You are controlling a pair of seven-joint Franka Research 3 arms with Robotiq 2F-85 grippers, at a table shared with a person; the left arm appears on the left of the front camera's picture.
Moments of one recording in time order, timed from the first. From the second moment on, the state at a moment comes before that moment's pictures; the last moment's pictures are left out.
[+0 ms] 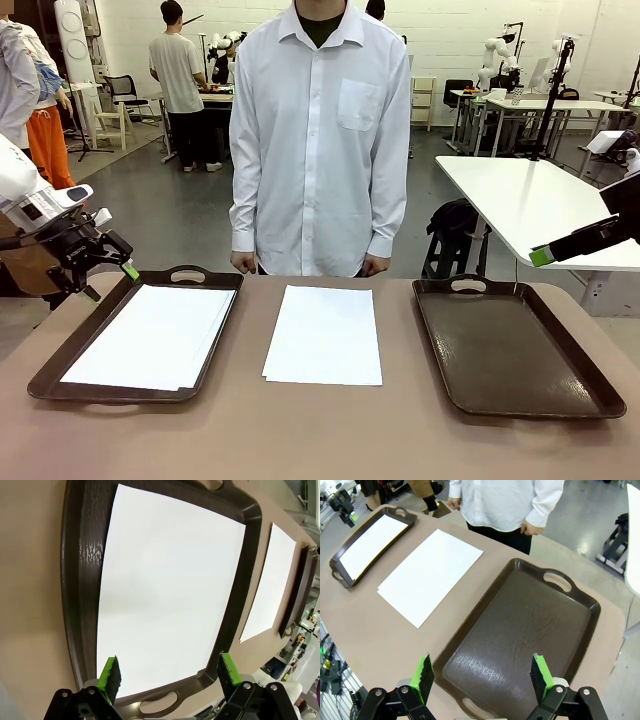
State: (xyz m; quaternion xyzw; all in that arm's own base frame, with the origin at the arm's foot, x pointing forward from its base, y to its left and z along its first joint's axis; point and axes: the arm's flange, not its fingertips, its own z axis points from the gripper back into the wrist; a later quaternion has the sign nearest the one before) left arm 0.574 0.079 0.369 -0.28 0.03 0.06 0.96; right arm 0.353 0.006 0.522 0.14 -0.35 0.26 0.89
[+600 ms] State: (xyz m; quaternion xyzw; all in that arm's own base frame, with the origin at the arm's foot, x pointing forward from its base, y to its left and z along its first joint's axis) left arm 0.574 0.080 0.366 -0.28 0.04 0.06 0.96; right arm 0.353 0.006 0.522 0.14 -0.35 0.26 0.89
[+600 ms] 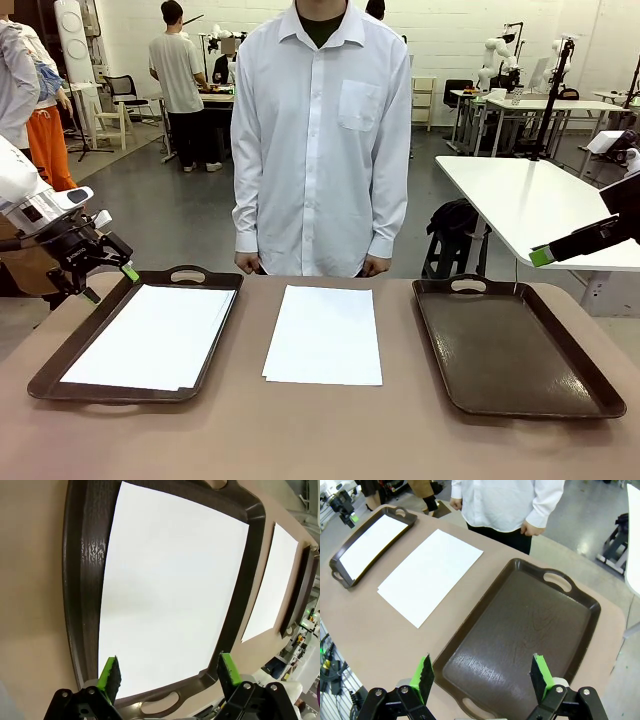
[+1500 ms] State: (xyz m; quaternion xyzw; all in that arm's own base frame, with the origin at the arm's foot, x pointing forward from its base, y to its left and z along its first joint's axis) left arm 0.582 0.058 0.388 -0.23 0.01 0.01 0.97; right arm 0.353 0.006 0.522 0.14 -0.35 0.26 0.89
